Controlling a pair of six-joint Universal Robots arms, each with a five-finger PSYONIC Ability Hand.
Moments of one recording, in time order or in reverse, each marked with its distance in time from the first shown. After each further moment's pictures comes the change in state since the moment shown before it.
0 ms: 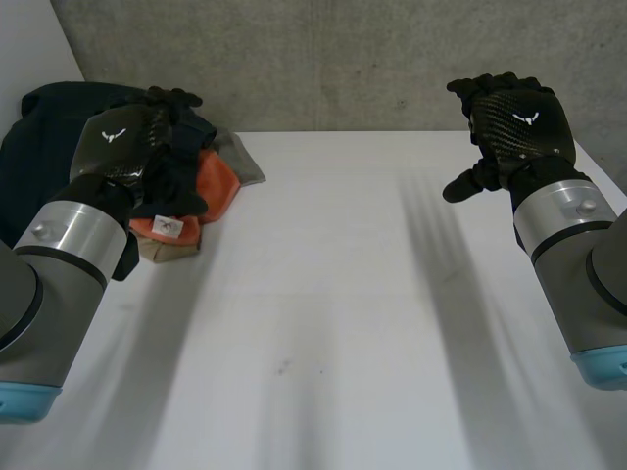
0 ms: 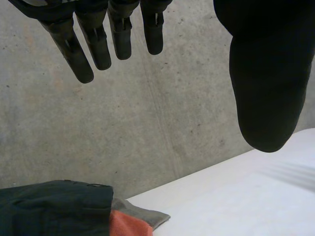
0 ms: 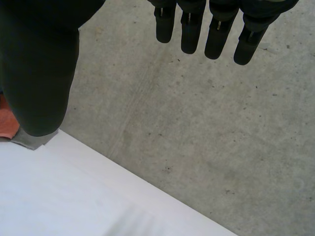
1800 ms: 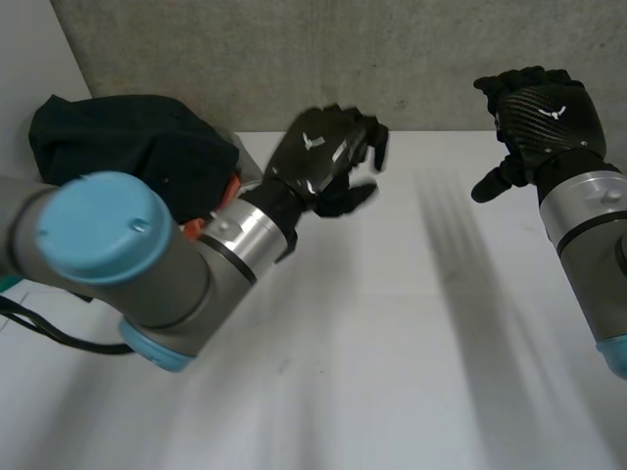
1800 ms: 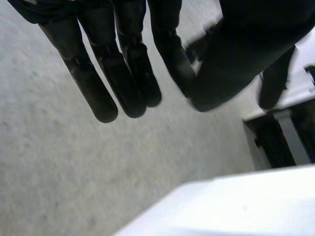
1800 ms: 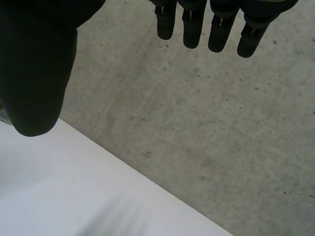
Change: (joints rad) left arm -0.247 -0.421 0.304 0.247 0.336 -0.011; right arm -0.063 -0.023 -0.012 0.059 -0.003 -0.086; left_hand 0.543 0.640 0.598 0.607 0.595; right_hand -0.038 -0.057 -0.070 -0.071 -0.053
